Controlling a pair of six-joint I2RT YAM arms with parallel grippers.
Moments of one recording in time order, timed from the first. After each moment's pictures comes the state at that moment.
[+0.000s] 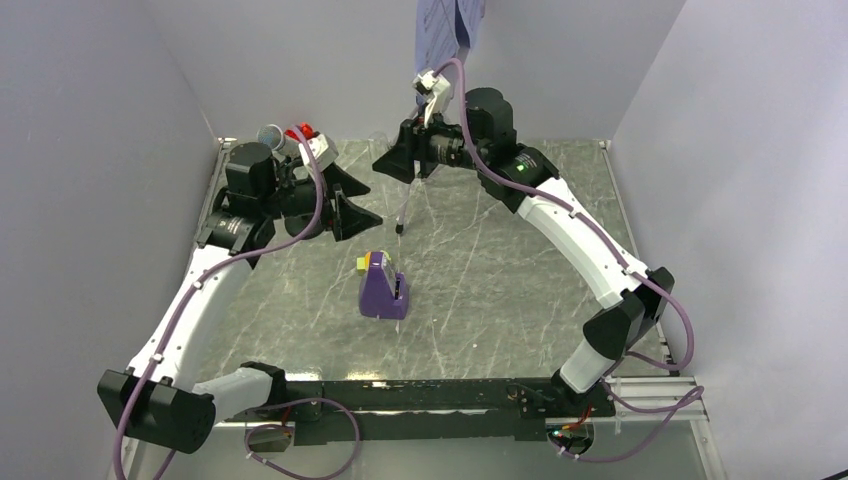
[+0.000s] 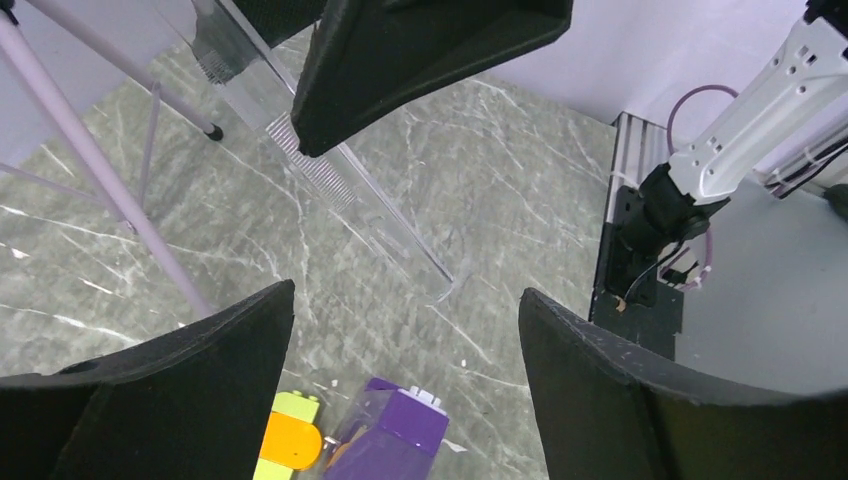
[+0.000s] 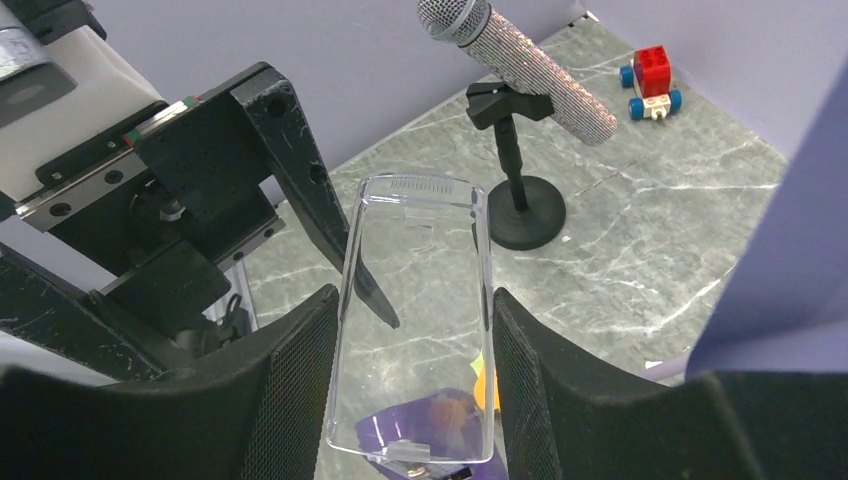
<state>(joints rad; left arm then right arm) -0.26 1.14 1.20 -0.29 0.96 0.04 0.65 1.64 1.81 -0.38 -0.52 0.21</state>
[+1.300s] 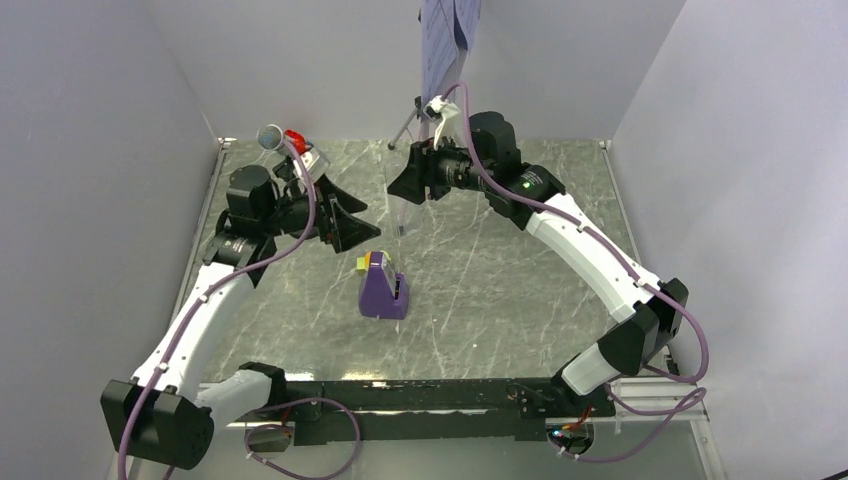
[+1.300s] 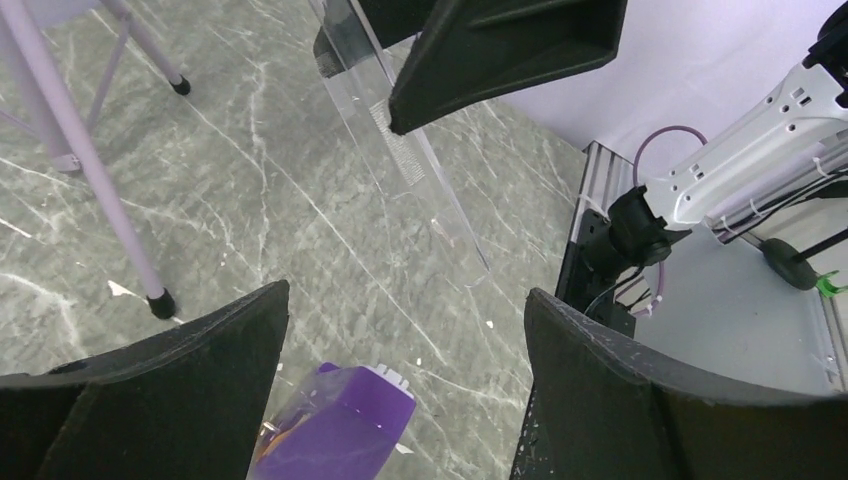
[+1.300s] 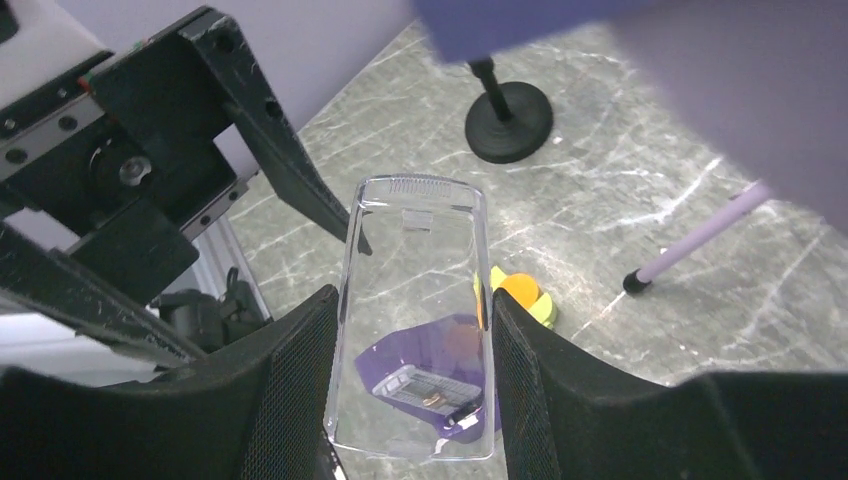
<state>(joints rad) -0.22 1.06 0.99 -0.10 0.97 -0.20 0.66 1.54 1.62 -0.43 -0.44 0.27</state>
